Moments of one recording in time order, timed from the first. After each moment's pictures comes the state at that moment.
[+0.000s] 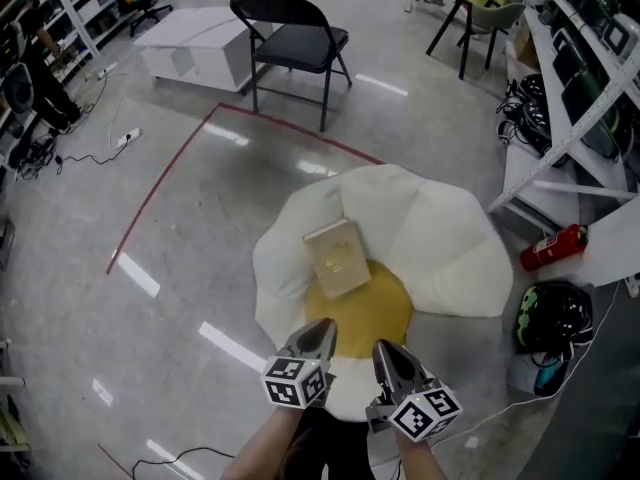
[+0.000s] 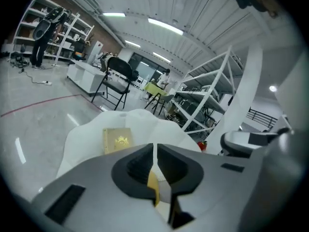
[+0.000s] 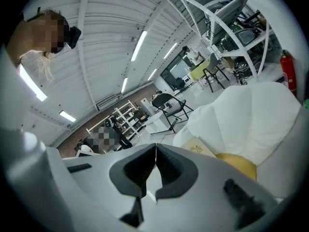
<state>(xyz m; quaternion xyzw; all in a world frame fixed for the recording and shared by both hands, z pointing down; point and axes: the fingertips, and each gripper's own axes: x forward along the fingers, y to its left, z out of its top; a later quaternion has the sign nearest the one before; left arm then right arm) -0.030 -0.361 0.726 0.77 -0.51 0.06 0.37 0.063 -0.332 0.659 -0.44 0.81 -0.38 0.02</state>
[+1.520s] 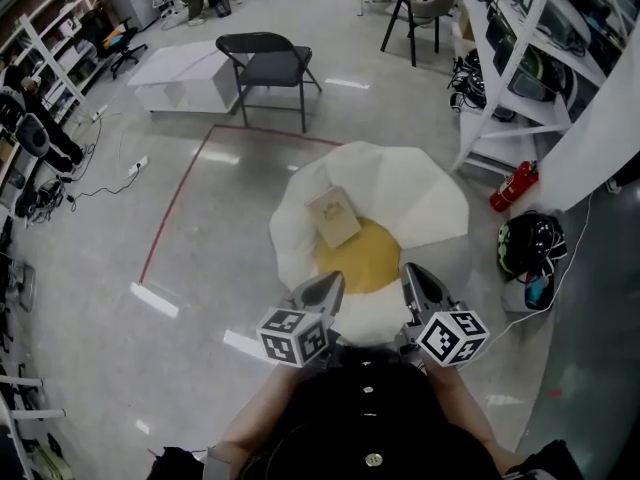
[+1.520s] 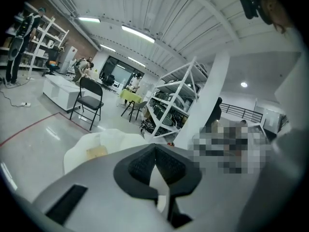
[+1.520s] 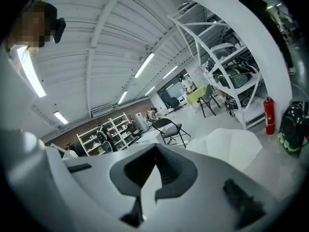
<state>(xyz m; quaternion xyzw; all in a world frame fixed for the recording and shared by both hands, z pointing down) -0.015 -0.193 0.433 0.86 -0.41 0.06 0.31 0.113 -0.192 0.411 -0.53 0.79 -0.30 0.06</state>
